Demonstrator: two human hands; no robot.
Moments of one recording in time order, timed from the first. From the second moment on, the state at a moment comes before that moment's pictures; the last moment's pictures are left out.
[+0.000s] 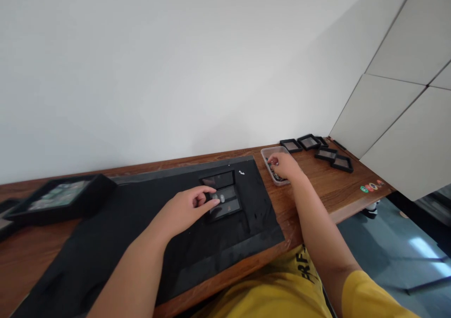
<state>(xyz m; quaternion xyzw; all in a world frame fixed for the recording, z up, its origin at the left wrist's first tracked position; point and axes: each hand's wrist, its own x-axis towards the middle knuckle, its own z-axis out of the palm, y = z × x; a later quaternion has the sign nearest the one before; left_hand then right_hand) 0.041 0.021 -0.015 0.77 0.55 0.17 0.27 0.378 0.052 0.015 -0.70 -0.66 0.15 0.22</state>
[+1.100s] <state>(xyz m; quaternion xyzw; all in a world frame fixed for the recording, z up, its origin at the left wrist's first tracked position) 0.068 0.000 0.012 0.70 0.41 0.27 0.52 0.291 0.017 0.008 -0.23 -0.74 0.50 0.39</state>
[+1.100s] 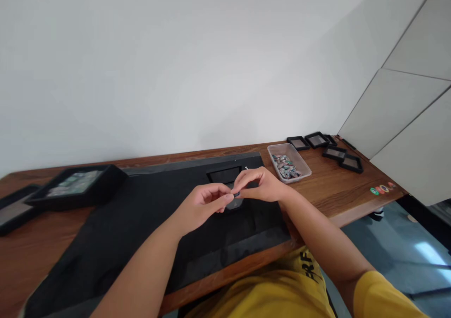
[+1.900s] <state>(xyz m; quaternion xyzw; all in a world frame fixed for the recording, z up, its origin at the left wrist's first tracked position) 0.076 0.000 0.011 0.57 0.47 0.44 0.51 0.272 0.008 0.000 -0.33 -0.75 0.24 0.52</state>
